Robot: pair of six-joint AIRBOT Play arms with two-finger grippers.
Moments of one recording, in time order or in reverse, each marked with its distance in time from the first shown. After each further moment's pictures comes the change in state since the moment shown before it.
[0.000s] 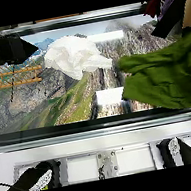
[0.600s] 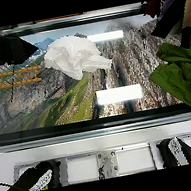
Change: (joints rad) left arm 0.000 0.000 0.000 0.001 0.000 0.011; right arm -0.002 -0.111 0.166 -0.026 -0.111 -0.033
